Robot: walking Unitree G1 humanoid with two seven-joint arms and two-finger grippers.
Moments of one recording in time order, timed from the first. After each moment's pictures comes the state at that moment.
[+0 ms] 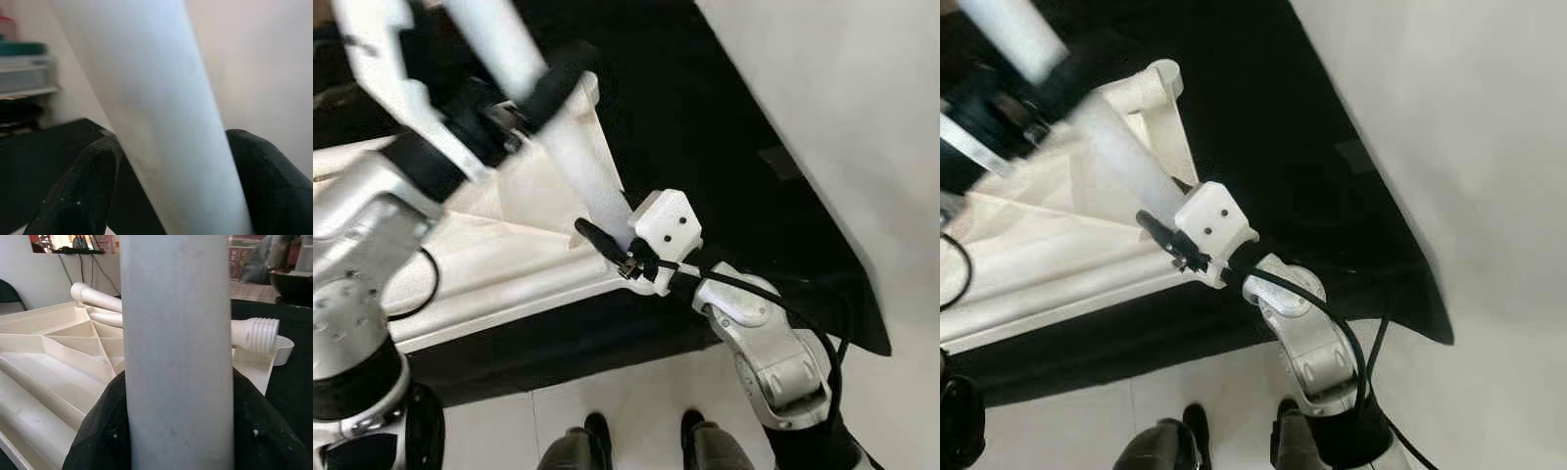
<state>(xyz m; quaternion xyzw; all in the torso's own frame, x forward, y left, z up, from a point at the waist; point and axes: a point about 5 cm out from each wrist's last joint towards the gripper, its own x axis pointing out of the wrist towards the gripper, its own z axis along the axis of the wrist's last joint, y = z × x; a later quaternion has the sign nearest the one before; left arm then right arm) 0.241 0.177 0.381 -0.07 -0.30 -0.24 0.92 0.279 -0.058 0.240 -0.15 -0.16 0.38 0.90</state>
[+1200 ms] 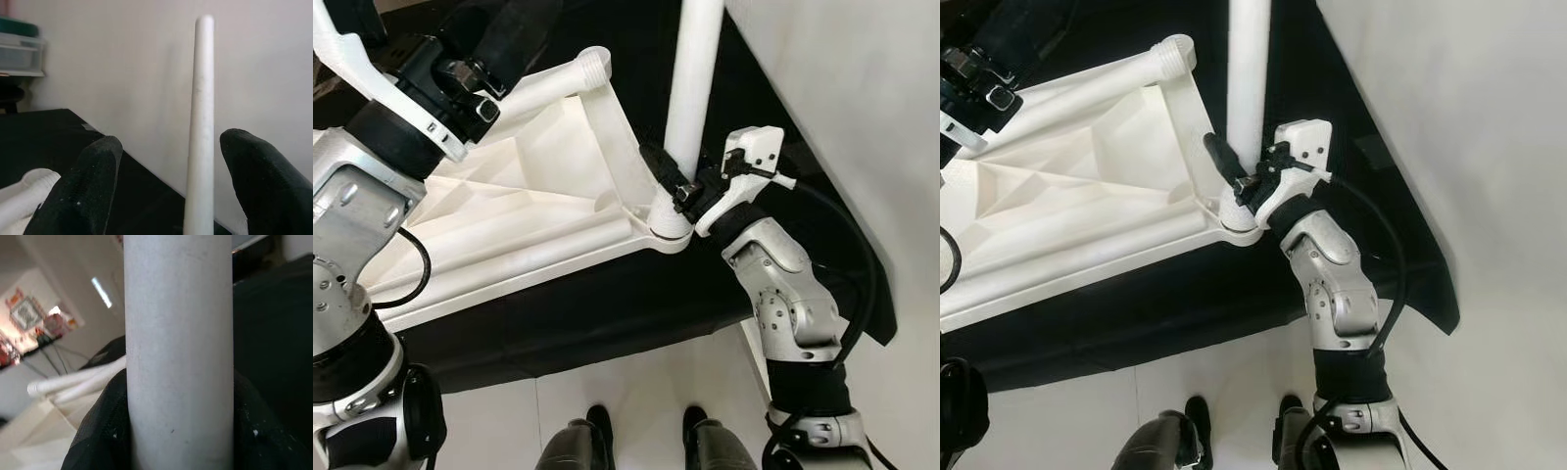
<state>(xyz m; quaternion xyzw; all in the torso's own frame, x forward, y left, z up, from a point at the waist) 0.238 0.169 0.389 -0.15 -0.28 -0.32 0.89 0.329 -0.114 0.263 0.13 -0.18 0.27 0.94</state>
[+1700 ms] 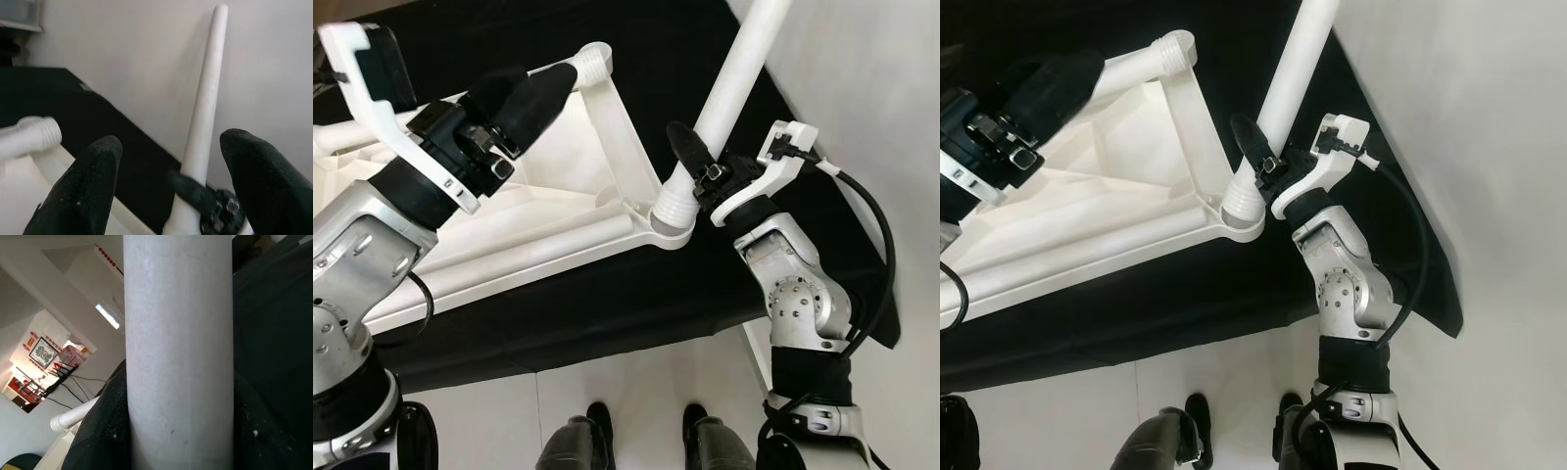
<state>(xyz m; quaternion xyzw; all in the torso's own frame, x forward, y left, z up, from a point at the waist) 0.231 0.166 0.351 -0.17 -0.21 -0.32 0.91 0.332 -0.124 0.268 0.24 -0.17 0.28 0.91</state>
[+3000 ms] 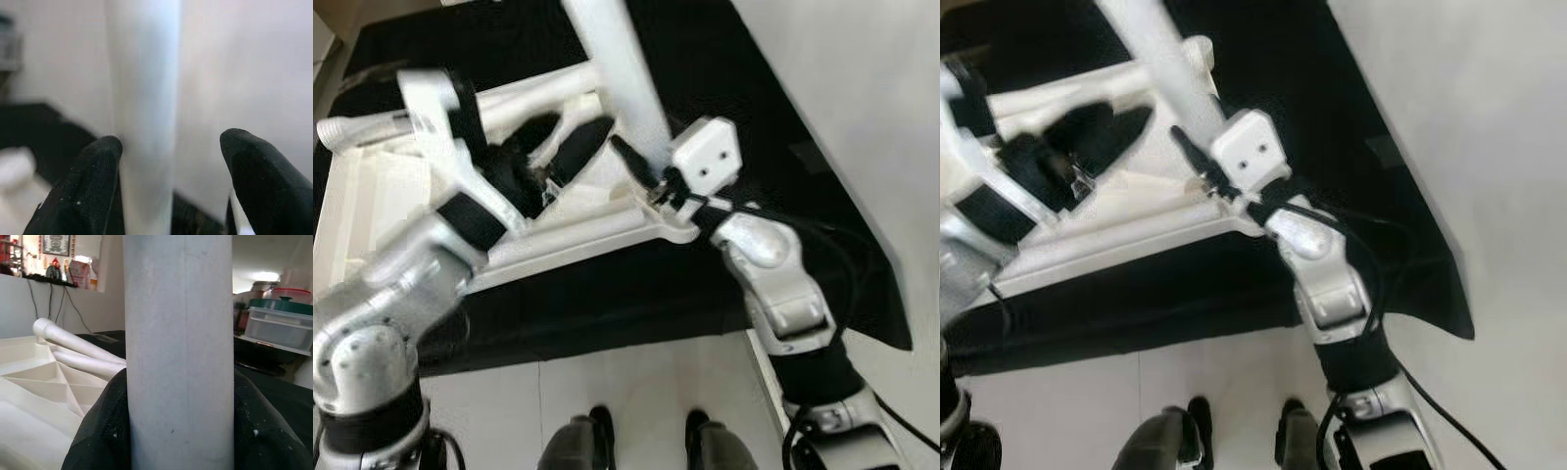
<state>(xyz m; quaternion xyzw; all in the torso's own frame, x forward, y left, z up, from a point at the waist) 0.237 0.132 0.364 -0.15 -0.27 -0.36 0.88 0.315 -0.073 0.285 -0.18 -0.29 0.30 0.89</state>
